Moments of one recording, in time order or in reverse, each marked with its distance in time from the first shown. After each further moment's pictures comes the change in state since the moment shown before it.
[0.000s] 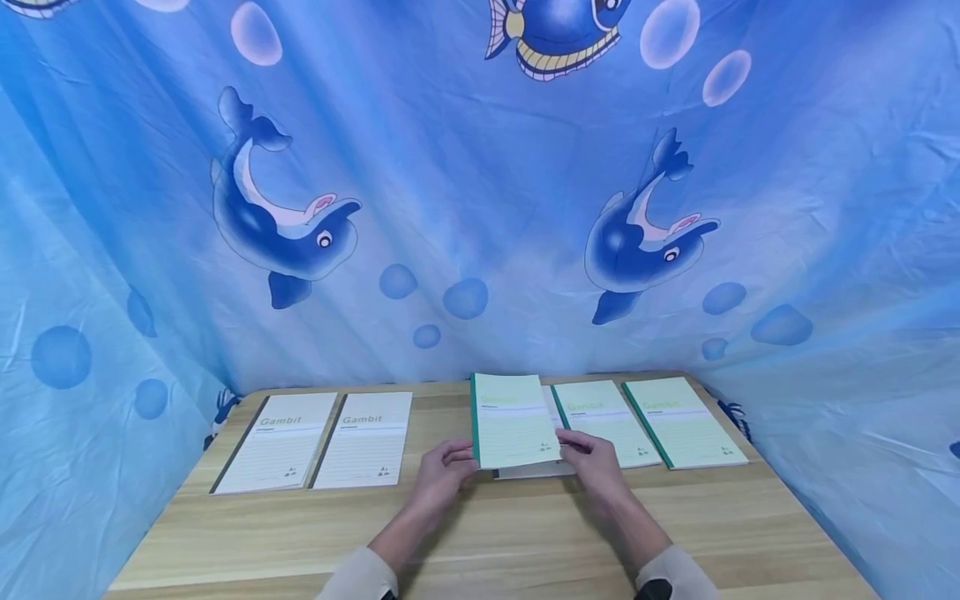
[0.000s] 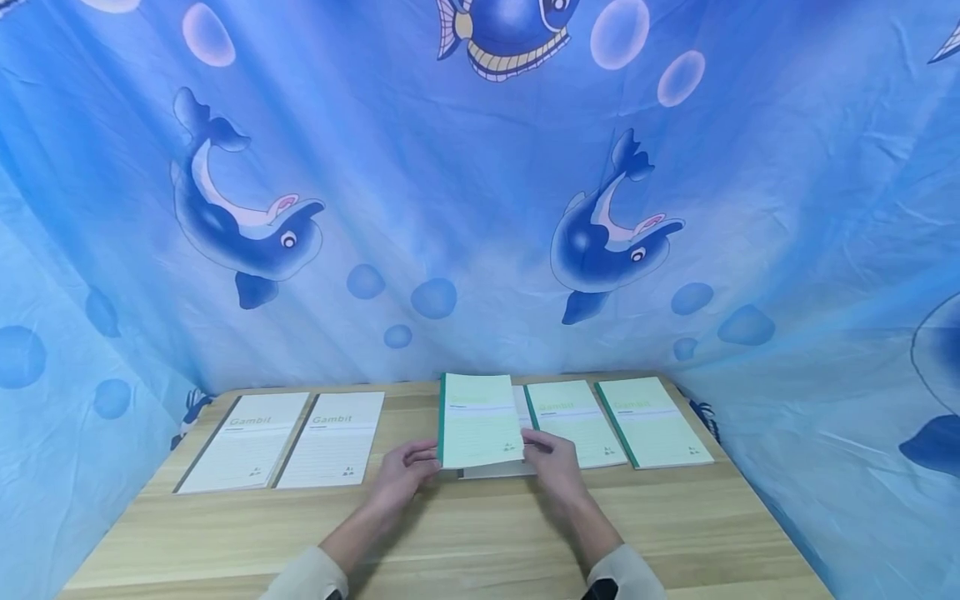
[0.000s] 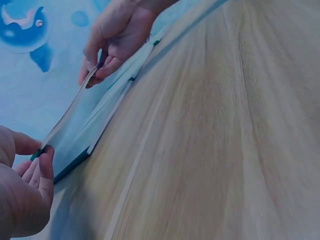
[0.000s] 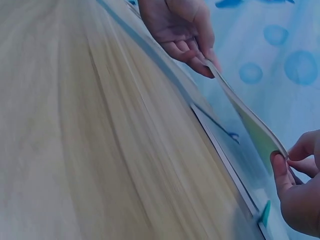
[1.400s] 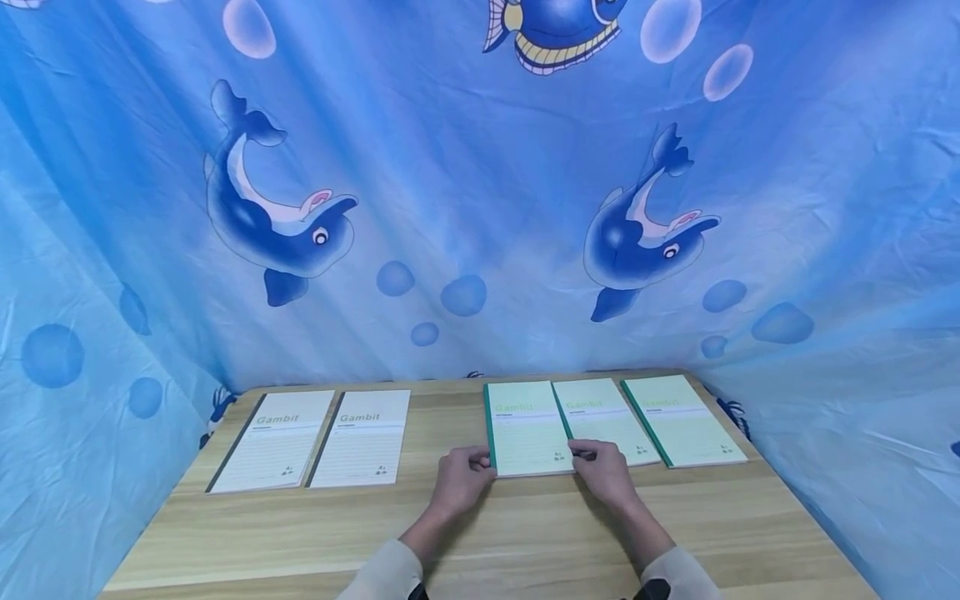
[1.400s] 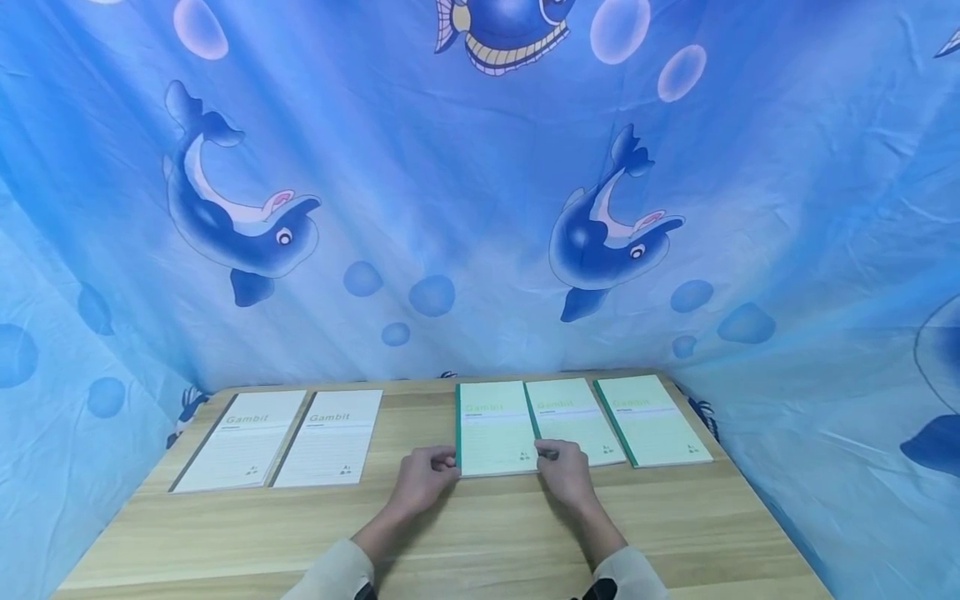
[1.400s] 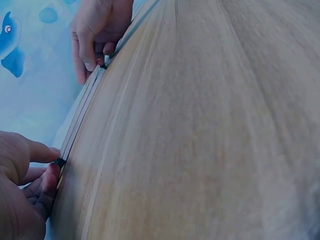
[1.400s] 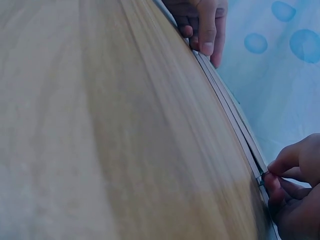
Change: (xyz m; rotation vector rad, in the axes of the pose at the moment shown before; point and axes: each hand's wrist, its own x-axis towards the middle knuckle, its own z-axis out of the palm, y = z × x) left_hand 0.018 -0.016 0.029 0.516 0.047 0.209; right_hand 0.012 0.024 -0.018 -0.440 0.066 -0.088
